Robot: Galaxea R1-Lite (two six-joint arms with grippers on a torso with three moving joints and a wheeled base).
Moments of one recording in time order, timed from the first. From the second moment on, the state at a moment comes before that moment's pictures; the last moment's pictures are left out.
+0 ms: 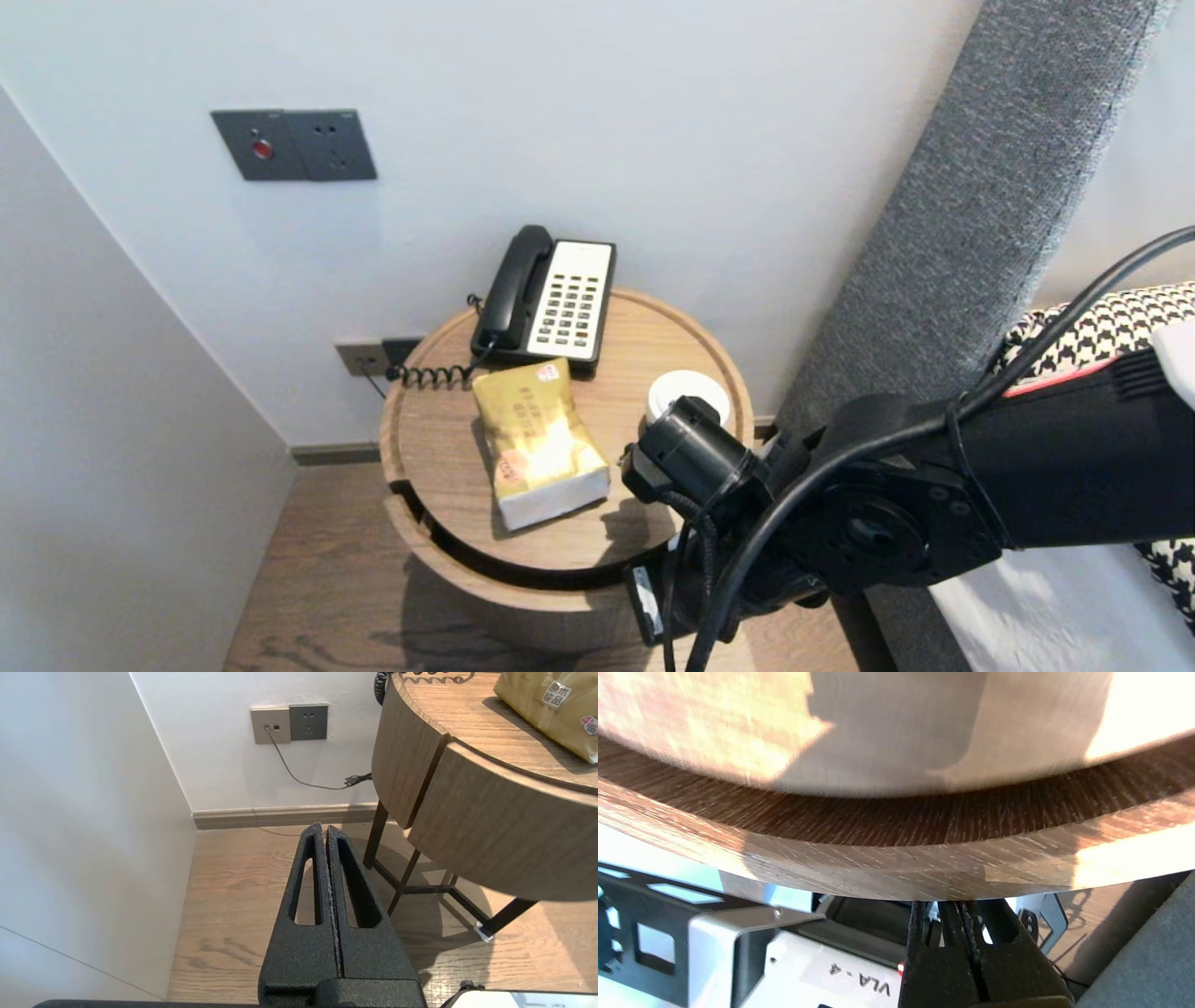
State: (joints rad) left arm 0.00 0.00 0.00 -0.01 0.00 0.03; right arm 0.88 1.92 -1.26 0.38 0.00 0.54
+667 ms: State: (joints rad) left arm 0.00 0.00 0.00 -0.01 0.00 0.03; right arm 0.84 1.94 -1.29 0.38 0.00 0.52
